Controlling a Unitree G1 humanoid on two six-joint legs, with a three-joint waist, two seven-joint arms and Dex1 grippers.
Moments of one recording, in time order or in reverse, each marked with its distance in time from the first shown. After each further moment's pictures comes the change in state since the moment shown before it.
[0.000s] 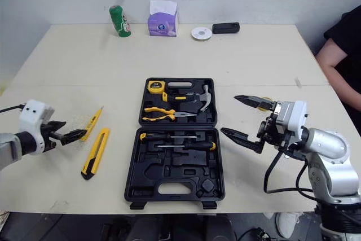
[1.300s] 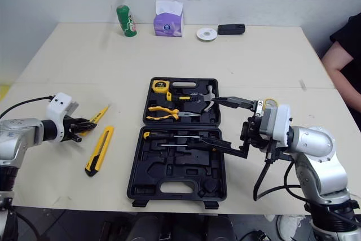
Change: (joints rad) left arm -0.238 -0.039 -0.191 0.265 0.172 -0.113 -0.161; right arm -0.034 0.025 0.079 -0.137 -0.004 0.025 -0.002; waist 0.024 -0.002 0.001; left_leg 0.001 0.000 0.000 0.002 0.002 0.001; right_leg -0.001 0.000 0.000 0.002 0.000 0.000
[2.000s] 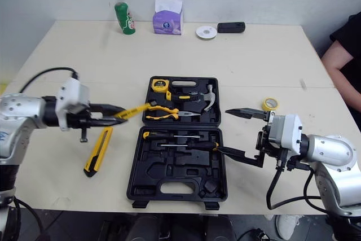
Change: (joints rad) left arm -0.090 -0.004 -0.111 -0.369 -0.164 -0.355 -0.538; right arm 0.129 -0.112 -0.108 -0.003 0.004 0.037 0.016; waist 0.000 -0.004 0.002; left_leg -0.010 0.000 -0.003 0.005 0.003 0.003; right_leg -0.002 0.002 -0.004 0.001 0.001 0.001
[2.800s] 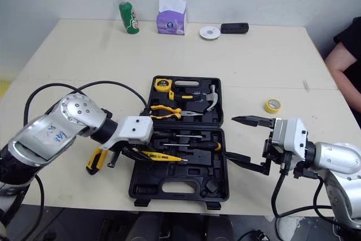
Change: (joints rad) left arm -0.273 0.056 -0.507 -0.315 0.215 0.487 0.025; right arm 0.099 -0.037 -0.049 -0.064 -0.001 0.075 0.001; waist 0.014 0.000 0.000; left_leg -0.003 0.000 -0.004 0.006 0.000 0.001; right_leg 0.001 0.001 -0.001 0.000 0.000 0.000
